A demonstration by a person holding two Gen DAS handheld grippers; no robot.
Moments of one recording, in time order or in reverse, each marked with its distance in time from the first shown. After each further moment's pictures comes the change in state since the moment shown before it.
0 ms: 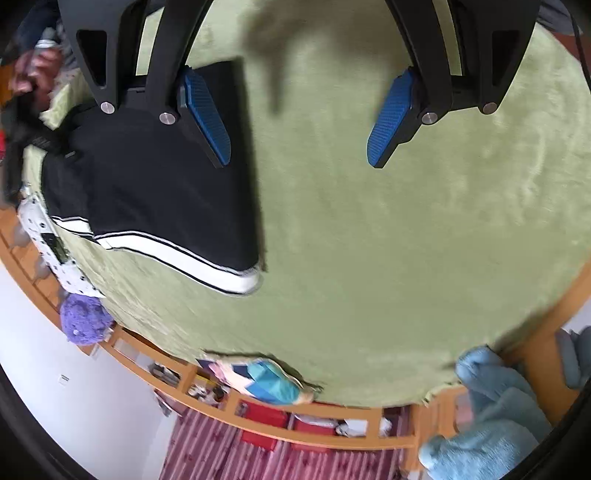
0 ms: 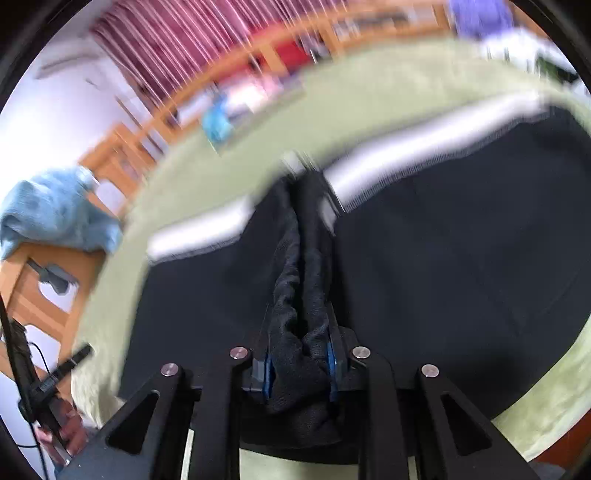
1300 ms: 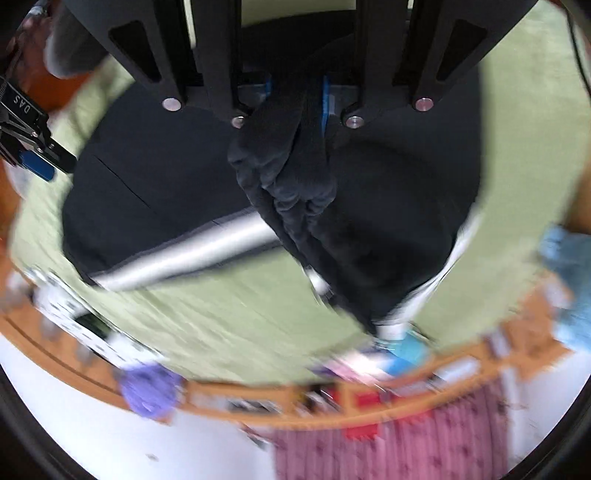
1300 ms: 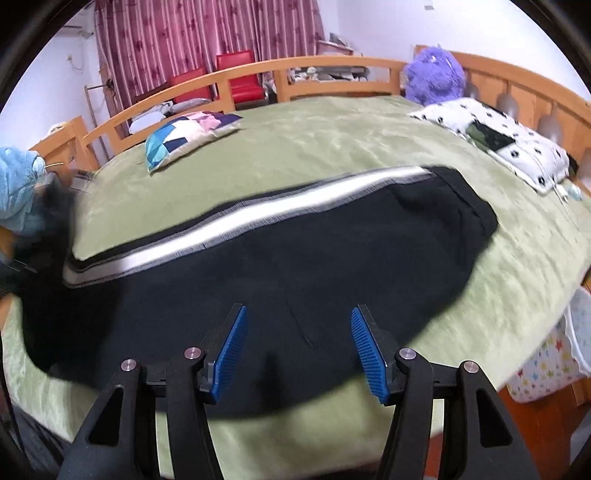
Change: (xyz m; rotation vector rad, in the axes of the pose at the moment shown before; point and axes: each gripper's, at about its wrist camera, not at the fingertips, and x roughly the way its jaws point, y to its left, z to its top) left arm 0.023 -0.233 0.013 0.375 0.042 -0.018; right arm -0.106 -0.043 -0.003 -0.112 -0.219 -0.325
